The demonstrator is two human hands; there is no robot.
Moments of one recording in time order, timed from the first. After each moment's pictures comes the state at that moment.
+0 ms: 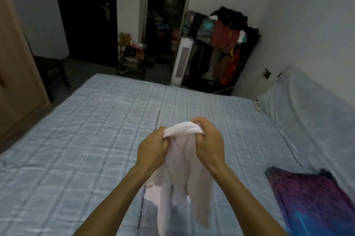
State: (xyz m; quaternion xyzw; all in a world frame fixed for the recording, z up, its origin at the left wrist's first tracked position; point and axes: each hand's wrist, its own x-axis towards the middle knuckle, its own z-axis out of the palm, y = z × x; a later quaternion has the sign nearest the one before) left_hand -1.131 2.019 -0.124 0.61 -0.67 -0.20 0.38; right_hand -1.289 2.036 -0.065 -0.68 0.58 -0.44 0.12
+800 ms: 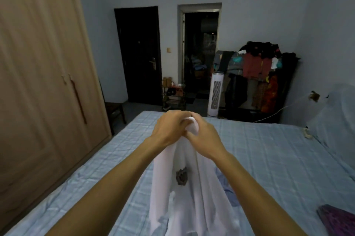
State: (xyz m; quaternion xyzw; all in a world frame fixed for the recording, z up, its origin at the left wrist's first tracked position) left_hand -1.196 2.097 0.055 0.56 -0.76 0.04 0.33; right_hand -1.337 2.087 0.027 -0.78 0.42 -0.39 0.24
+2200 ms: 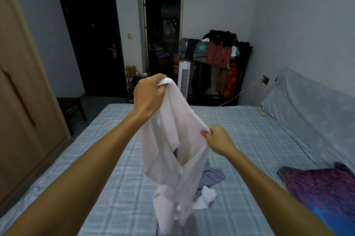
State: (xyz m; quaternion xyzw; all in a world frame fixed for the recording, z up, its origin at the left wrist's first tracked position) left_hand -1.131 2.047 0.076 0.51 -0.67 0.02 0.53; right_hand -1.351 2.070 -0.033 -0.66 0.67 -0.28 0.18
